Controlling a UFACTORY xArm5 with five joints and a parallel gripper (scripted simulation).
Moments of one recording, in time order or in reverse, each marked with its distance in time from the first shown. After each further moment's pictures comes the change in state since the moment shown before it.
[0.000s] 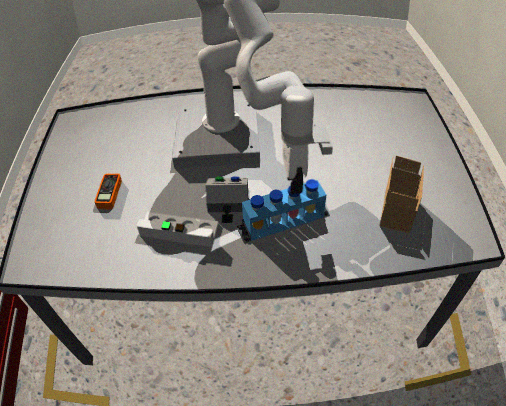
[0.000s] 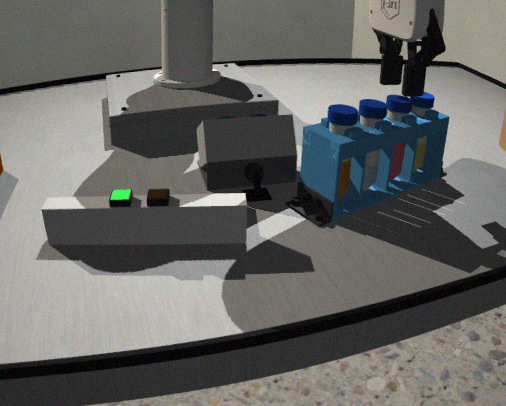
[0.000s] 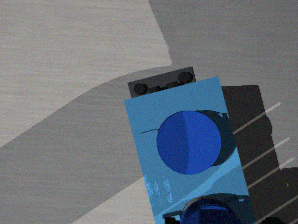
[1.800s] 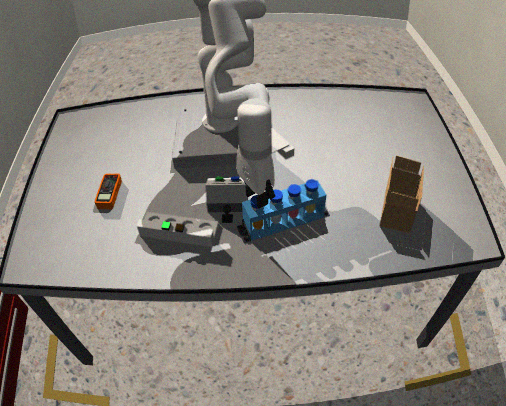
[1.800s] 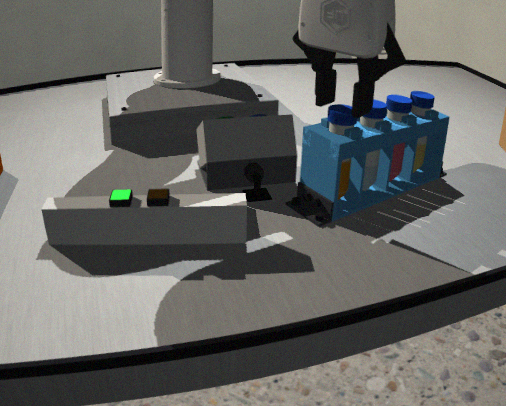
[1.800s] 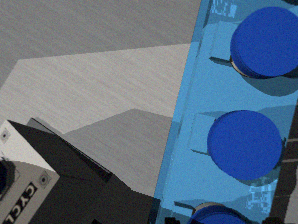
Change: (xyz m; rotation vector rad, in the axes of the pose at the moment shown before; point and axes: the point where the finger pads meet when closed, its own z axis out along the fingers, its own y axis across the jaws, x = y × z) arm -0.101 0.024 0.013 0.004 0.000 -0.489
